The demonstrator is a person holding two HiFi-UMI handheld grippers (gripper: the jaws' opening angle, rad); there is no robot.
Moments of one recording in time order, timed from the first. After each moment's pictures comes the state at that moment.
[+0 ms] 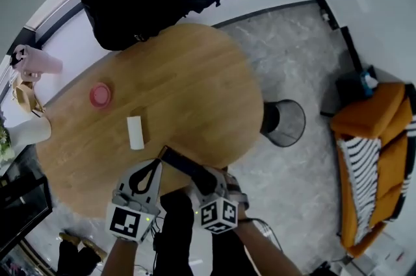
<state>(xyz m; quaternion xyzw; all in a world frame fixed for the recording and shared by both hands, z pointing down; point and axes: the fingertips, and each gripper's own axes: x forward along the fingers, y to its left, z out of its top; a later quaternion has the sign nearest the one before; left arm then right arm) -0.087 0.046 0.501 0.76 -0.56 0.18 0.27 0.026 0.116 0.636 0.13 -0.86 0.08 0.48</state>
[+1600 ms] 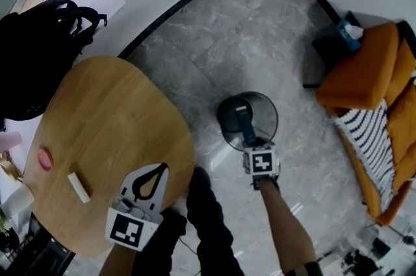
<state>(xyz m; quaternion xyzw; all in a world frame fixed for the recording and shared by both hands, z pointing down) 0.127 -0.096 0.571 0.86 -0.40 0.22 0.24 0.388 -0.078 0.821 0.46 -0.60 0.42 0.50</state>
